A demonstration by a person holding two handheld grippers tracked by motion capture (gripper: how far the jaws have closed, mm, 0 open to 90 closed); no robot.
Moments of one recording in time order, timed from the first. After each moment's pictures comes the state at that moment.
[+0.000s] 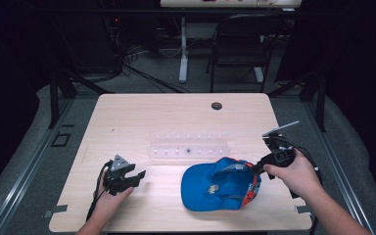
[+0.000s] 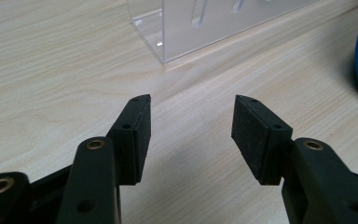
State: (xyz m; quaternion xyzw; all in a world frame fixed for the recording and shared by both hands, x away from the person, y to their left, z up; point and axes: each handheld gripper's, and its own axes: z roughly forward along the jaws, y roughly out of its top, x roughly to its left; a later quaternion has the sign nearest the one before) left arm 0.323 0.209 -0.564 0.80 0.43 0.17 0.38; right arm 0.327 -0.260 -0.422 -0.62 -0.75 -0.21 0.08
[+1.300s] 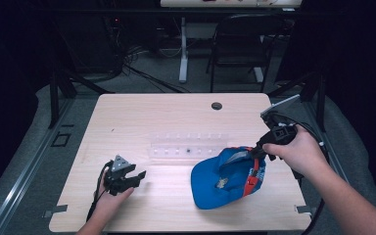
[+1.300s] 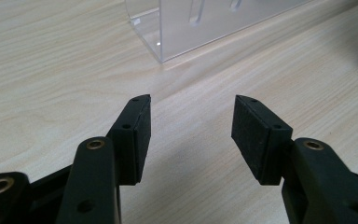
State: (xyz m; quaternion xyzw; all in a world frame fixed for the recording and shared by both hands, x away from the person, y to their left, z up) left arm 0.322 0.207 -0.564 0.80 0.43 0.17 0.38; right arm 0.343 -0.239 -0.352 -0.62 -0.76 -0.18 0.06
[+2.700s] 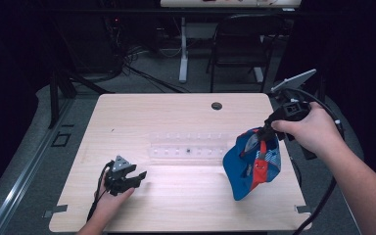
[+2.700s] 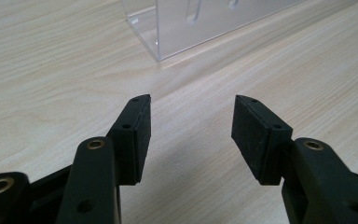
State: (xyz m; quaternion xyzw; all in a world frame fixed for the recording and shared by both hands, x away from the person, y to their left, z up) left arm 0.322 0.206 -0.565 0.80 0.43 0.16 0.37; right arm 0.355 -0.249 -0.292 -0.65 -0.73 -0.19 0.08
